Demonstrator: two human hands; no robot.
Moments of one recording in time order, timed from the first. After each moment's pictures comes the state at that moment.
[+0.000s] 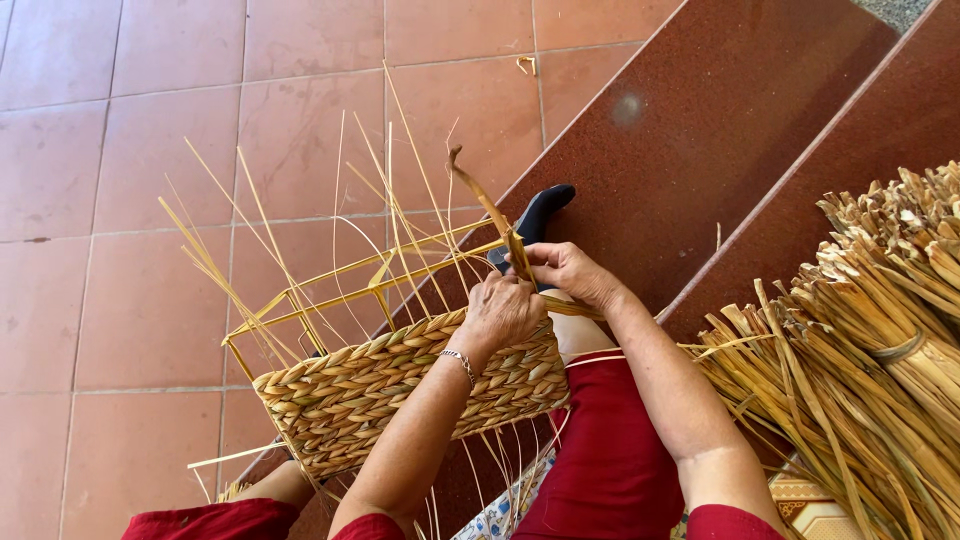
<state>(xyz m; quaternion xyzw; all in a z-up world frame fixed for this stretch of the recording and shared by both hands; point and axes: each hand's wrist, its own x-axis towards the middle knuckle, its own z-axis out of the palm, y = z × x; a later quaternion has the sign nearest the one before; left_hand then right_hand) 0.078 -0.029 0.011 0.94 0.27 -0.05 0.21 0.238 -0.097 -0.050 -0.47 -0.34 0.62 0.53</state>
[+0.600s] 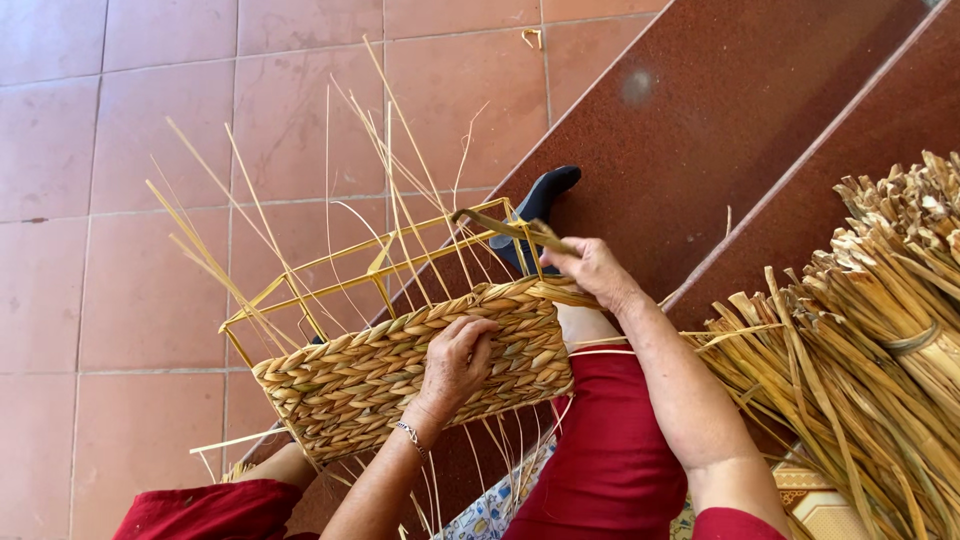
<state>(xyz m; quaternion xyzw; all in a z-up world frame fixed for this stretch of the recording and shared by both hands) -0.031 -0.064 0.026 0.86 0.27 0.23 0.36 0.242 -0.131 -0.067 -0.67 -0.25 0.54 0.45</state>
